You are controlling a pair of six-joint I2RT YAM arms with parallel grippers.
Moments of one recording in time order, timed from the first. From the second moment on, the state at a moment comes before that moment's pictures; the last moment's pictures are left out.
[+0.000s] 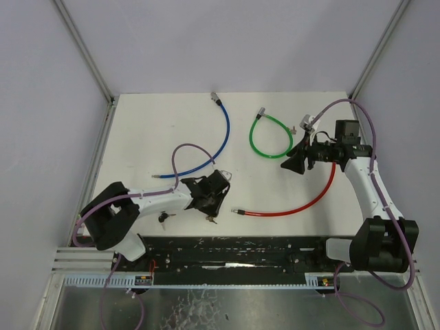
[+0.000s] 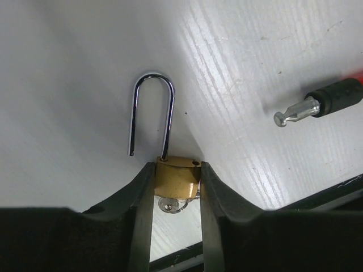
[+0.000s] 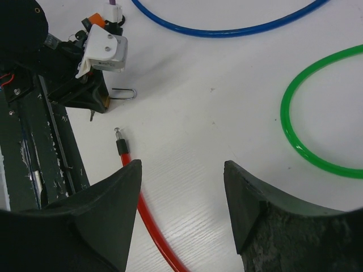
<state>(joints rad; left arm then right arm) -0.91 1.56 0.82 -0.44 -0.04 -0.47 -0.06 1.28 1.03 -0.67 -1.08 -0.59</state>
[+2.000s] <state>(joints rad) -0.91 1.41 0.80 0.01 0.41 -0.20 0.34 1.54 0.98 -0.97 -1.18 -1.63</state>
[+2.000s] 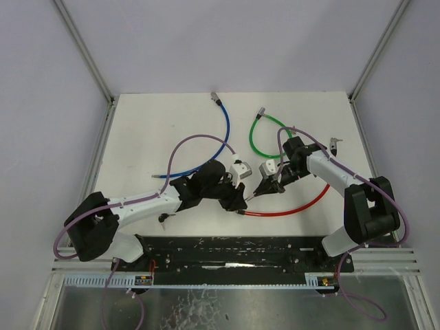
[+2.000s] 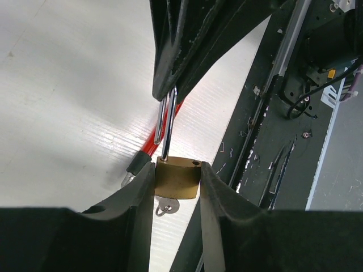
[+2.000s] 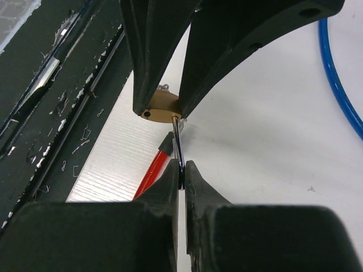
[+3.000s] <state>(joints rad) -0.89 0.89 0.32 0.55 0.23 -0.26 0.34 1.35 1.15 -1.06 -1.15 -1.30</state>
